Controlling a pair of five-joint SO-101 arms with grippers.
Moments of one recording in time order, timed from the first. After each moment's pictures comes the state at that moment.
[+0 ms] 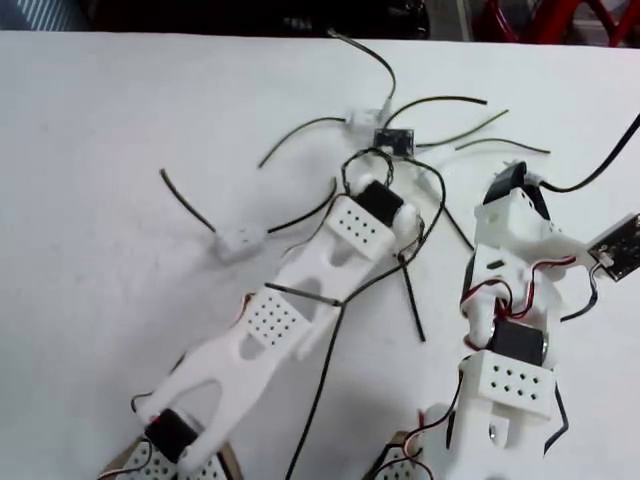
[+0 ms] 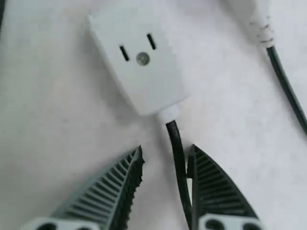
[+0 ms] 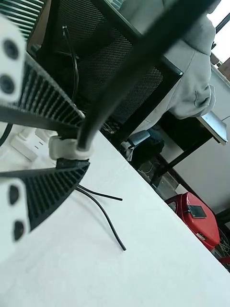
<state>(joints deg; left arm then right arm) 36.2 83.1 -94.6 97.0 37.4 13.6 -59.4 67.2 12.7 -35.5</state>
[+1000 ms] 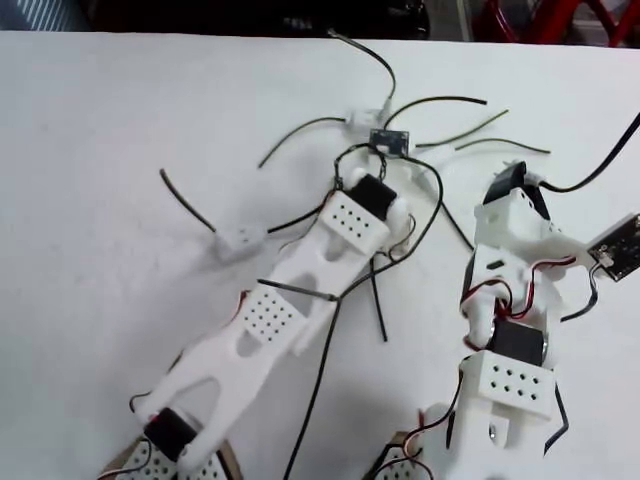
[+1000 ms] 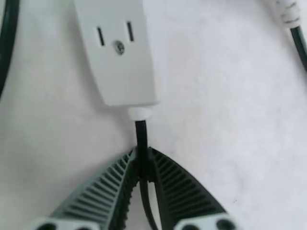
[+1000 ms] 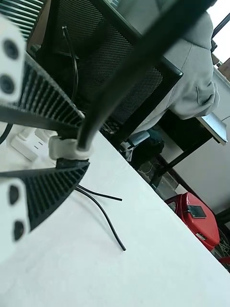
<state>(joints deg) 34.2 82.8 -95.1 101.1 32.8 13.6 -59.4 67.2 12.7 -35.5</state>
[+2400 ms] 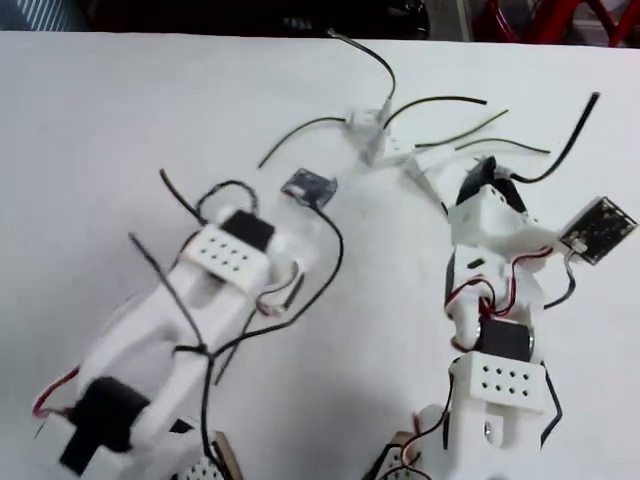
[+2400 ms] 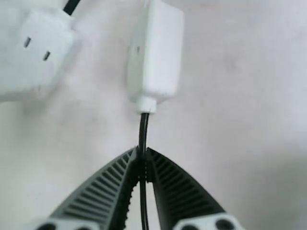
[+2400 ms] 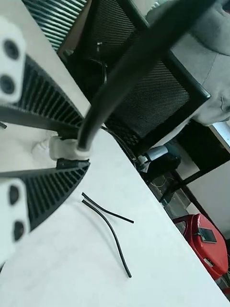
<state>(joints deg) 23.1 -12.4 33.1 75.0 0.9 6.6 -59.4 67.8 13.0 -29.3</state>
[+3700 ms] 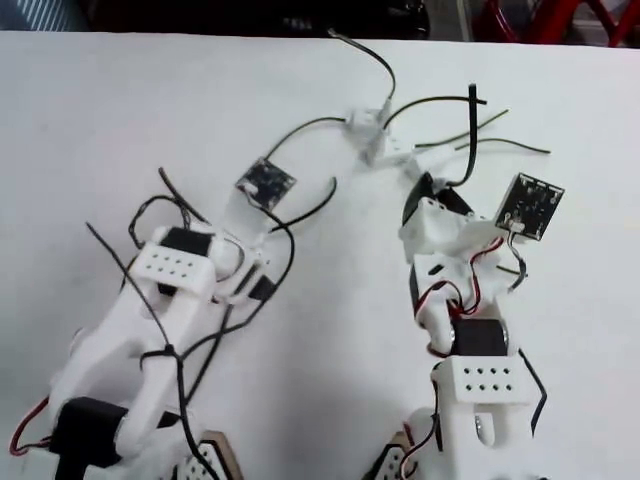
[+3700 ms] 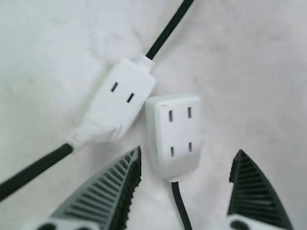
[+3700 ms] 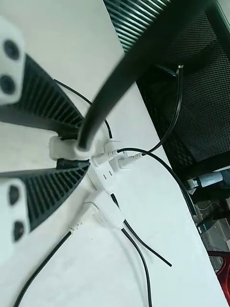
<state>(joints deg) 8.9 -16.8 47.1 52.4 -20.8 -3.5 -59.4 68.0 19.3 -21.7</state>
